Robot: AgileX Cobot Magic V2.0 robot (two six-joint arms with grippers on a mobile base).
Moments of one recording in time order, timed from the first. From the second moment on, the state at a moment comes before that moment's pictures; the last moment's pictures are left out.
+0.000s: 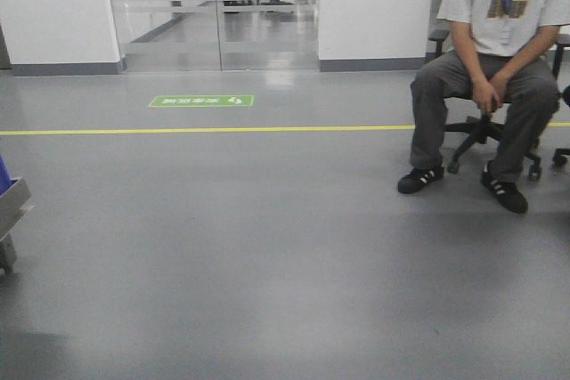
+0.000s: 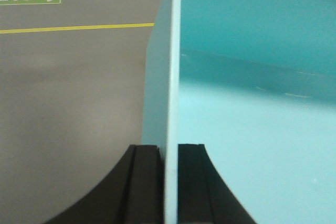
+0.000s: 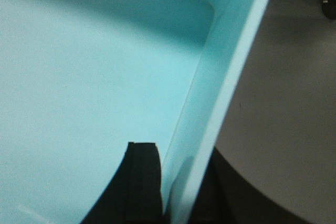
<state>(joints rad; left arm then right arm) -0.41 1.61 -1.98 0.13 0.80 -0.24 0.17 1.48 -1.84 0.01 1.13 0.13</state>
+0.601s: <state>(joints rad) -0.41 1.61 -1.98 0.13 0.80 -0.24 0.17 1.48 -1.84 0.01 1.13 0.13</state>
